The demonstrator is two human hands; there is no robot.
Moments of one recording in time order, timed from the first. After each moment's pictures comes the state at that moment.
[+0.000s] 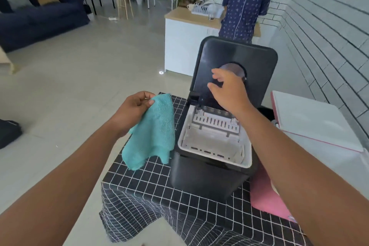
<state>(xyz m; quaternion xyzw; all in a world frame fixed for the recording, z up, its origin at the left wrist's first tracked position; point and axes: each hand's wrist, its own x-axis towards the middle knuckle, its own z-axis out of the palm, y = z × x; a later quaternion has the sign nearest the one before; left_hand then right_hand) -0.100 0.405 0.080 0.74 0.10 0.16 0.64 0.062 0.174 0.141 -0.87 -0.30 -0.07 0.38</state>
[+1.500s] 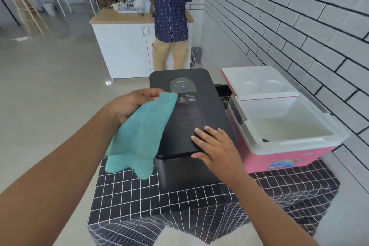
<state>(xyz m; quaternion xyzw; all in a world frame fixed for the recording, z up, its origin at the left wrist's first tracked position) -0.002 0.373 0.123 0.62 -0.12 -0.26 0.73 -0.075 0.092 0.026 -0.94 -0.29 -0.15 0.12</state>
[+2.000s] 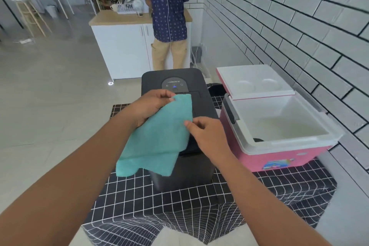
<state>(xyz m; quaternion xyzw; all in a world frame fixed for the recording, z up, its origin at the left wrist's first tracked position) 0.008 0.298 0.115 0.77 -0.01 -0.13 0.63 -0.054 0.107 0.072 -0.83 -0.07 -0.07 0.55</state>
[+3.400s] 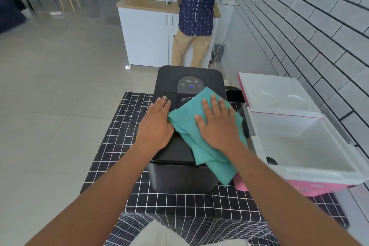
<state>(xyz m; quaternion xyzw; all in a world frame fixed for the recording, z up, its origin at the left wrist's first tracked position) -0.015 0.294 0.039 0.96 0.02 0.16 0.22 0.043 0.105 0.038 -0.98 -0.18 -0.06 0.06</state>
